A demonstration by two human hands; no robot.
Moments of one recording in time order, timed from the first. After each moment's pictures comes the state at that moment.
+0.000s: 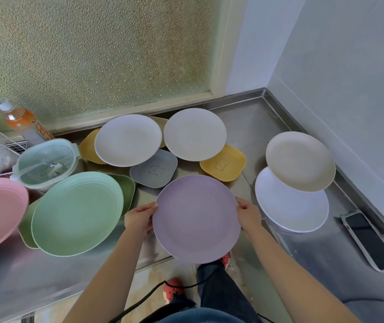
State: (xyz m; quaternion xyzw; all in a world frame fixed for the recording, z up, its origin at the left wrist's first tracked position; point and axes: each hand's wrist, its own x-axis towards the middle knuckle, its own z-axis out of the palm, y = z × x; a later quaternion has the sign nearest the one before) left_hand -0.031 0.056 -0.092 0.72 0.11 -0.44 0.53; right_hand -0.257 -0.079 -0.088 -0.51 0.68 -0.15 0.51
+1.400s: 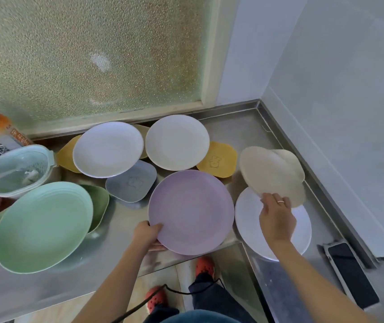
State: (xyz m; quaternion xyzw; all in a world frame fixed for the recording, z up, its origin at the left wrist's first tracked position) left_hand -0.099 -0.005 -0.086 0.79 0.02 -0.50 0.36; right_hand -0.351 -0.182 -0.061 -0.81 0.55 -0.22 0.03
